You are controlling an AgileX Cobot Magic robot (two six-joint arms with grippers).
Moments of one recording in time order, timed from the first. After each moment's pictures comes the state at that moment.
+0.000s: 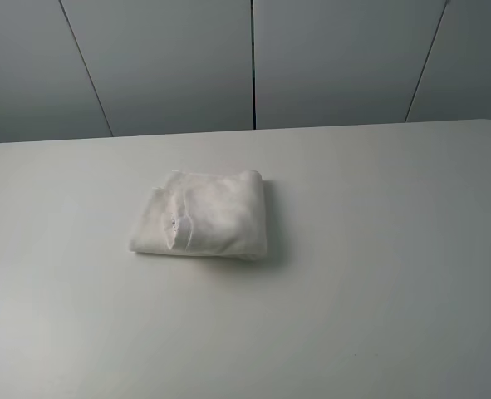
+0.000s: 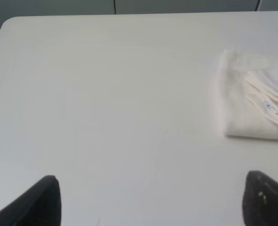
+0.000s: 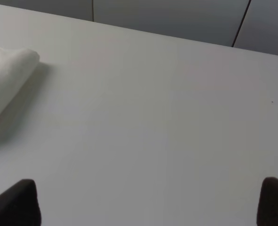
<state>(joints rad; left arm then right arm) 0.02 0.00 -0.51 -0.02 1.09 -0.02 0.05 0.00 -0.52 0.10 1.10 -0.20</state>
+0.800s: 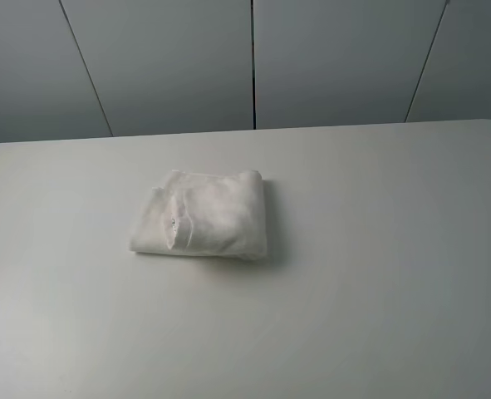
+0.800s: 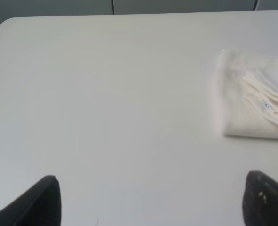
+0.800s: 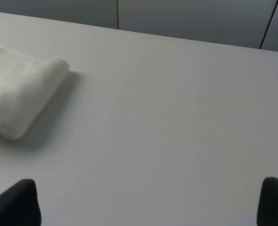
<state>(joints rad) 0.02 0.00 -0.51 -0.02 1.09 -0.02 0.05 0.00 -0.52 0.18 1.10 -0.19</state>
